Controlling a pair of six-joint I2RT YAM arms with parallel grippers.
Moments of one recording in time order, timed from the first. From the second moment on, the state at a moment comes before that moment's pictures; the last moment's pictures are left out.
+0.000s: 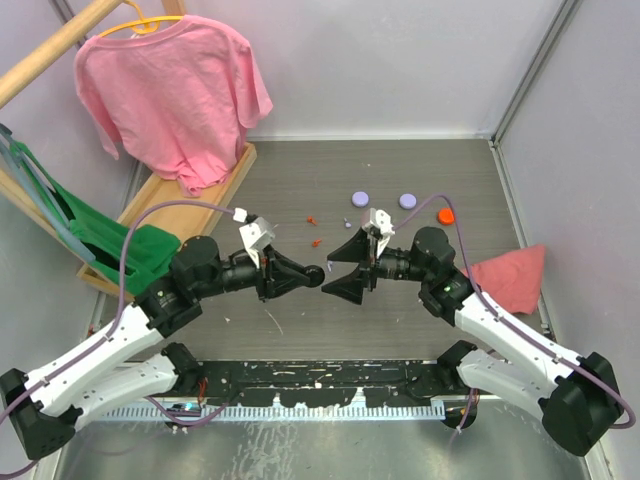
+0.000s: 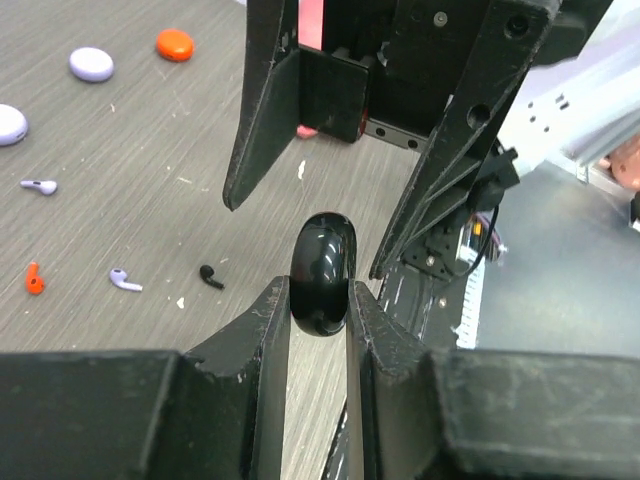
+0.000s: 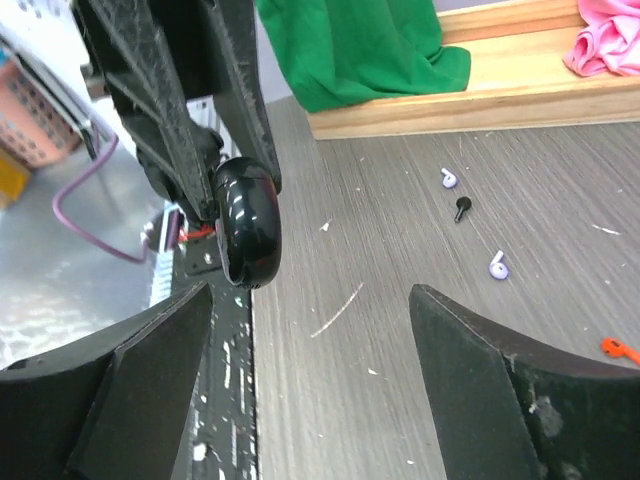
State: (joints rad) left arm -0.82 0.78 0.71 -0.03 0.42 -0.26; right arm 0.63 0.93 0.55 0.39 -0.80 0.28
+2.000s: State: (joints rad) left arm -0.83 0.93 0.95 -0.45 0.53 0.08; right arm 0.72 1.06 0.71 0.11 -0.90 -0.08
